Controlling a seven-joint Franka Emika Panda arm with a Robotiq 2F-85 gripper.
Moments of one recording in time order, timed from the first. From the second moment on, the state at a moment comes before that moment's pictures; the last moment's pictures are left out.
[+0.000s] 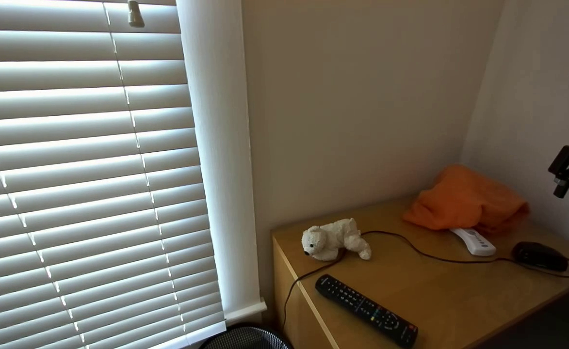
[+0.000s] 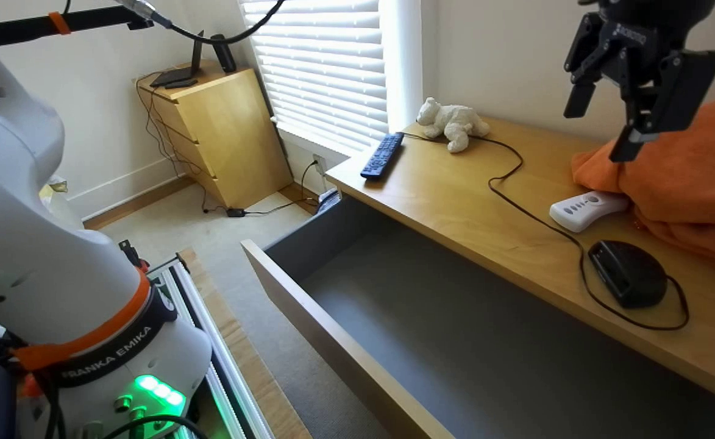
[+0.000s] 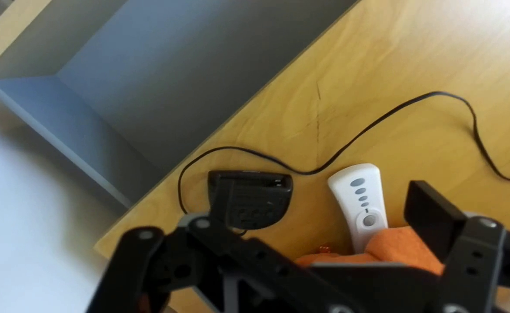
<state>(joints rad) -0.29 0.15 -0.28 -1.95 0.14 2.07 0.03</state>
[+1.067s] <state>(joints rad) -0.32 0.29 -0.28 -1.86 0.16 2.16 0.00</state>
